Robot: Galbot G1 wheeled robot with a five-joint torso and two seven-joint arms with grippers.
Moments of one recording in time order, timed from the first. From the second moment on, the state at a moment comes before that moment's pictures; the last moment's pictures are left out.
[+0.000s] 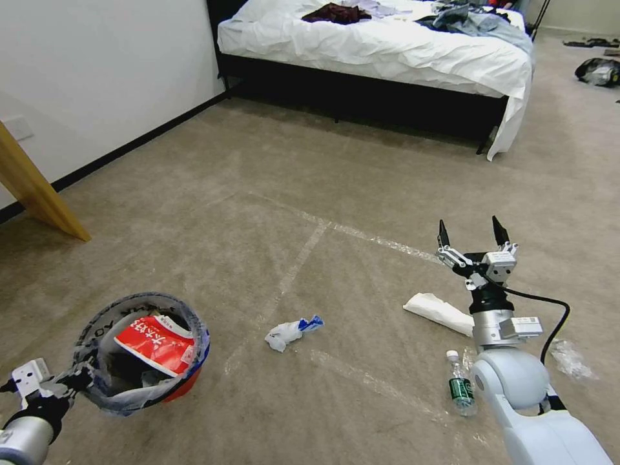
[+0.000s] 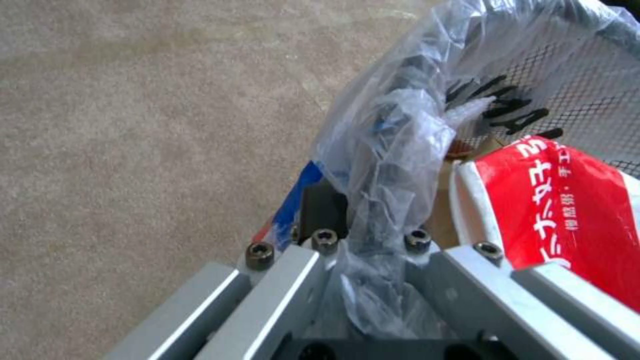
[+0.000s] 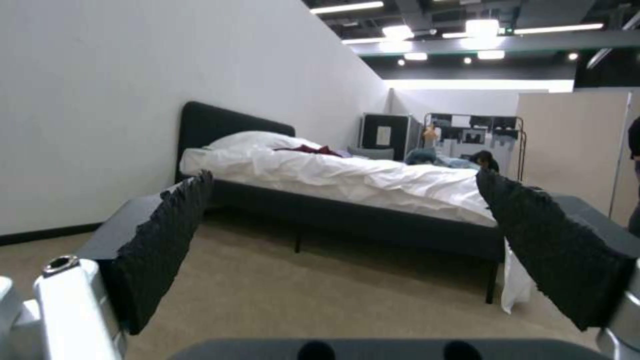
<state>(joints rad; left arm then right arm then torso) 1.63 -1.47 -1.21 -2.15 -0.73 0.65 0.07 -1.29 1.10 0.52 1.93 0.27 0.31 0.17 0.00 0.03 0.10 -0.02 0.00</state>
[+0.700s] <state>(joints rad) 1.63 -1.47 -1.21 -2.15 -0.73 0.65 0.07 -1.27 1.08 0.49 1.91 0.27 0.31 0.17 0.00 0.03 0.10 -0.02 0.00</state>
